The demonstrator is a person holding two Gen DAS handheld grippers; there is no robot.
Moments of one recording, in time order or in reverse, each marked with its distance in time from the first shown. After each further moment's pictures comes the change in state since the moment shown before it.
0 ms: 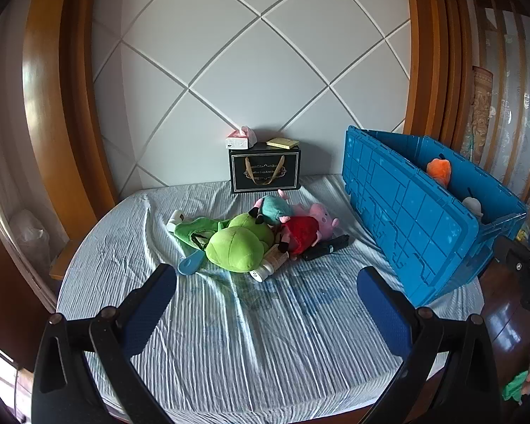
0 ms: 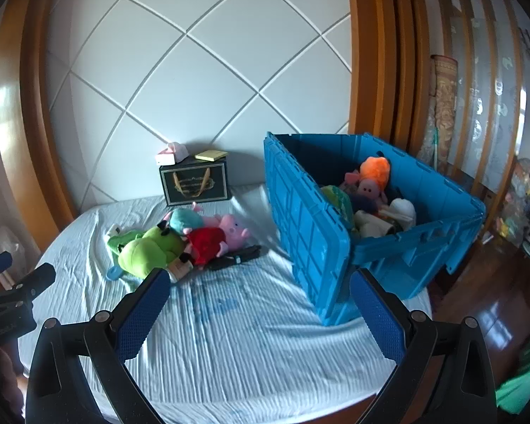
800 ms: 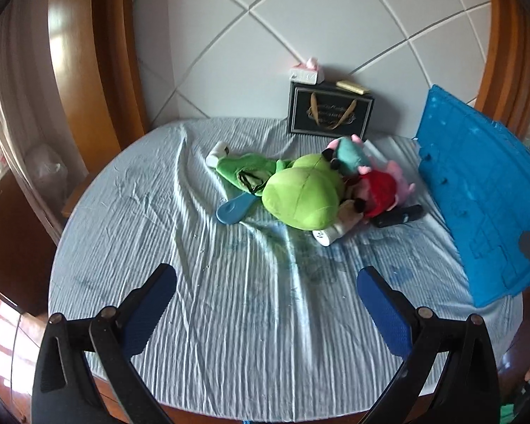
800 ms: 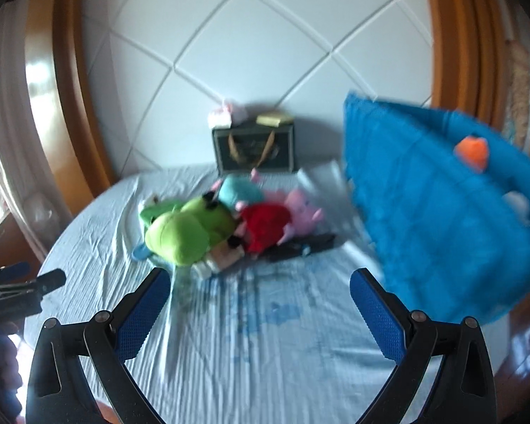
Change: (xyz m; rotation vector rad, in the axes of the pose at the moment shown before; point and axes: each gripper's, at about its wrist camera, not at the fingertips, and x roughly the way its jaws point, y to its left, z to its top) left arm 0.156 0.104 -0.045 -0.162 0.222 0.154; right arm 0.182 0.065 -0.028 -0.083 0.128 0.258
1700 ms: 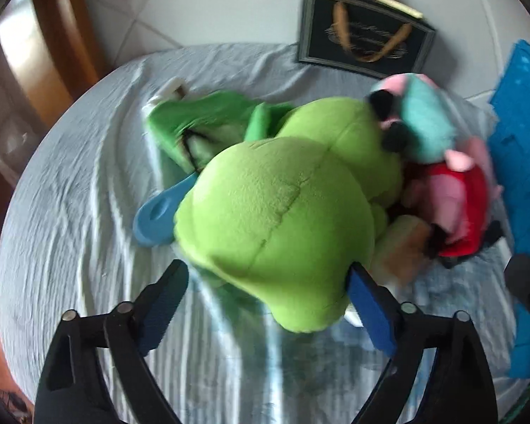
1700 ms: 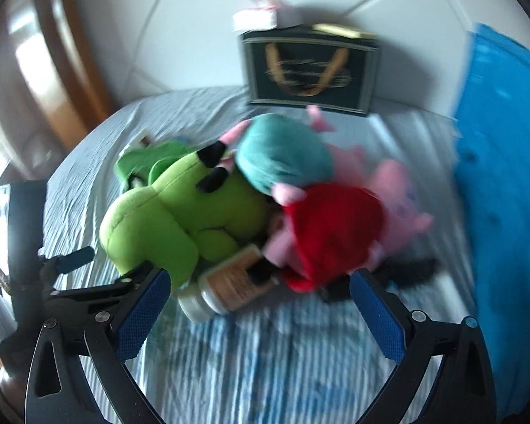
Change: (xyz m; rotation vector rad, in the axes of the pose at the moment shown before) left arm 0.252 -0.034 0.053 -0.067 0.282 0.130; right arm 0.265 0.034 0.061 -0.164 0.337 0.164
